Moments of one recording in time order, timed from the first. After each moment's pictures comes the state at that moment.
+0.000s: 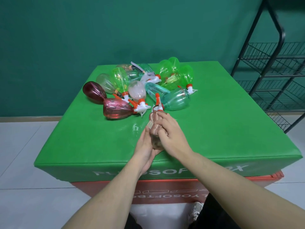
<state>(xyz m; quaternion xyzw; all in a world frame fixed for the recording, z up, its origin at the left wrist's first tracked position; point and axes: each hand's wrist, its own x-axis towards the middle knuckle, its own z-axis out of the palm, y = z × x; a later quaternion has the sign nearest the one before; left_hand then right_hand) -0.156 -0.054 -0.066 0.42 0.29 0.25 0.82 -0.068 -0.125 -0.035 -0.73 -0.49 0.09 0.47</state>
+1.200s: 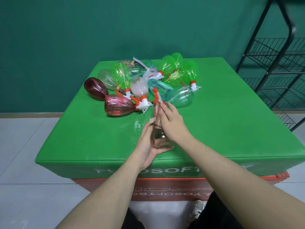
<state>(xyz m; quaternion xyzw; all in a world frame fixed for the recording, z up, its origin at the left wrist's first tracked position) -0.156 -0.042 -0.071 0.41 0.27 0.20 0.84 -0.050 -0.093 -0.021 -0.80 -0.39 0.18 0.42</state>
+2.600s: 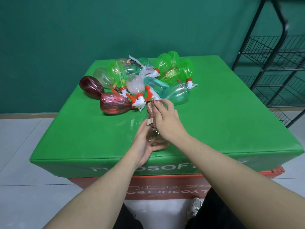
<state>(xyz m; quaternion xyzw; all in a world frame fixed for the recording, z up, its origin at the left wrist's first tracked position) -0.161 -0.045 -0.072 0.44 0.26 0.20 0.83 -0.062 -0.102 -0.015 -0.80 -0.43 0.13 0.40</state>
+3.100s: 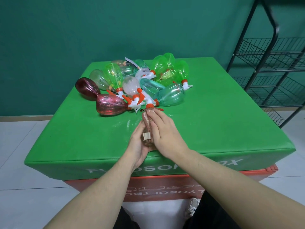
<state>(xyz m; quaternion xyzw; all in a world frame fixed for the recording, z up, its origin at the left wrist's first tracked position) -0.159 -0.049 -0.069 0.41 0.27 0.22 0.84 -0.073 -0.133 -0.043 -0.76 -0.52 0.01 0.38</state>
